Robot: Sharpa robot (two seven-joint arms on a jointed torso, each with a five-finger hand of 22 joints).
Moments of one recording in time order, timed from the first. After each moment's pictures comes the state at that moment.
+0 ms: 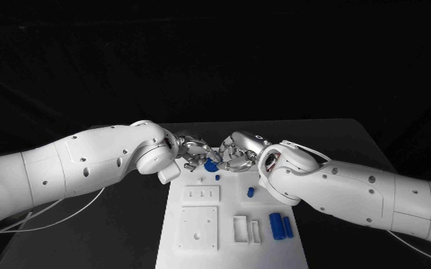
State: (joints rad) left arm 1.42 -0.67 -0.17 1.38 -0.52 0.01 -0.34; left_hand 0.95 0.06 0.59 -0.21 0.11 0.92 0.07 0.41 0.47 1.32 -0.07 0.95 0.76 1.30 -0.18 1.27 0.92 0.02 1.24 -0.24 1.25 1.28; right arm 1.27 -0.58 -0.12 1.46 -1.35 -0.39 -0.24; right_hand 1.05 -0.23 0.75 -0.13 0.07 1.02 0.09 0.33 0.52 1.07 -0.02 1.22 0.99 1.32 -0.12 1.11 1.26 0.05 1.47 -0.19 1.06 1.31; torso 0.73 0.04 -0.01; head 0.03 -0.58
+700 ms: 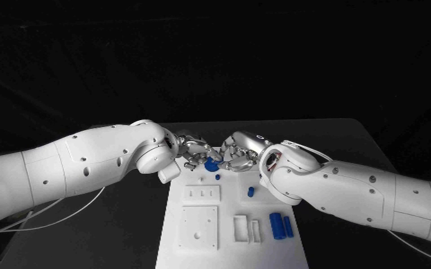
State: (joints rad) left arm 1.42 -0.67 -0.17 1.38 -0.52 0.01 -0.34; left_hand 0.92 0.04 0.60 -0.20 0.08 0.94 0.05 0.42 0.47 1.34 -0.09 0.94 0.76 1.31 -0.20 1.28 0.93 0.02 1.24 -0.26 1.26 1.27; right arm 1.27 -0.58 -0.13 1.45 -1.35 -0.39 -0.23; right_hand 1.05 -0.23 0.75 -0.13 0.07 1.02 0.09 0.33 0.52 1.07 -0.02 1.22 0.99 1.32 -0.12 1.11 1.26 0.05 1.47 -0.19 1.06 1.31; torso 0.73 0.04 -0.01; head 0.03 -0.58
